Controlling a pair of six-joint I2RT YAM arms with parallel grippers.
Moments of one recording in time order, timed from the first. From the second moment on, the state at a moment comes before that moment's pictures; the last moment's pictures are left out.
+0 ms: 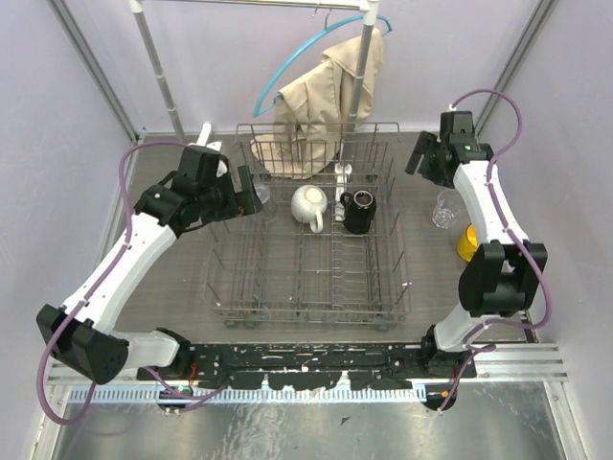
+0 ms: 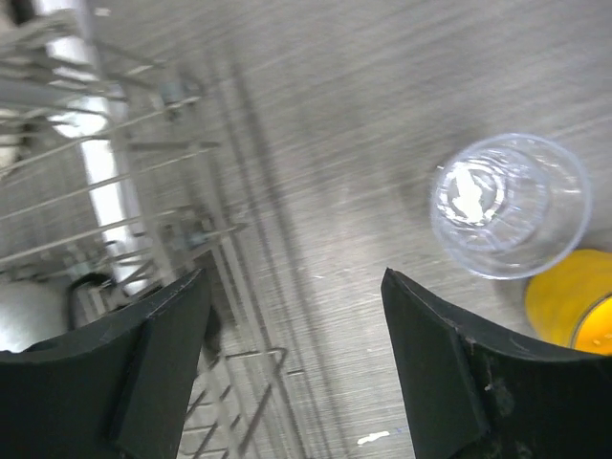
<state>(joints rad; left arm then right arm) -0.46 1.29 1.33 -0.81 -0.03 -0.55 0.00 1.61 1.53 -0.73 0.05 0.35</state>
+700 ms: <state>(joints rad) -0.41 1.26 1.30 -0.74 0.18 -0.56 -0.14 1.84 1.58 -0.79 0.12 0.30</state>
